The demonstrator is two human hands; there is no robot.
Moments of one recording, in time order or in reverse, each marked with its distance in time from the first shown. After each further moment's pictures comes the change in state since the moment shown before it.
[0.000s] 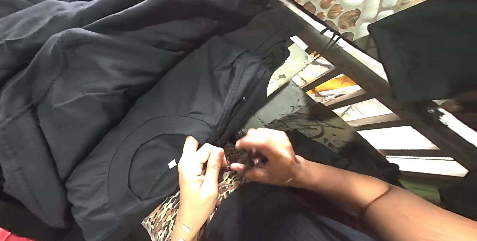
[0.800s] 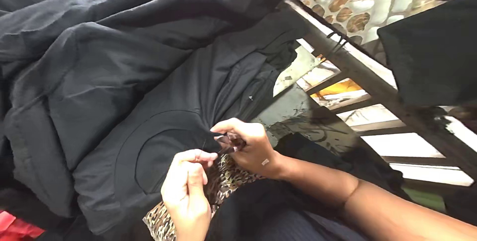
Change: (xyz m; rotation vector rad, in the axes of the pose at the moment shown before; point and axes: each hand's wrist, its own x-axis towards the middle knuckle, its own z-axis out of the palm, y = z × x) left_hand -0.024 0.005 -0.013 -0.060 0.246 -0.002; right_hand 0.023 -0.004 0.041 0.304 0.017 0.178
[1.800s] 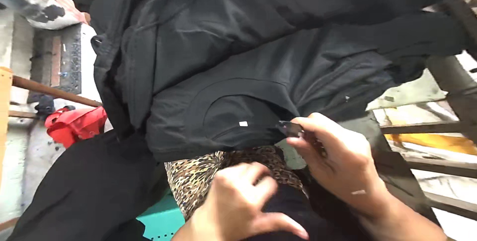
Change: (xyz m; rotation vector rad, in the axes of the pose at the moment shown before) left_hand -0.052 0.024 -0.042 0.567 -0.326 0.201; right_hand 0.010 -0.036 -0.016 -0.294 -0.300 -0.154
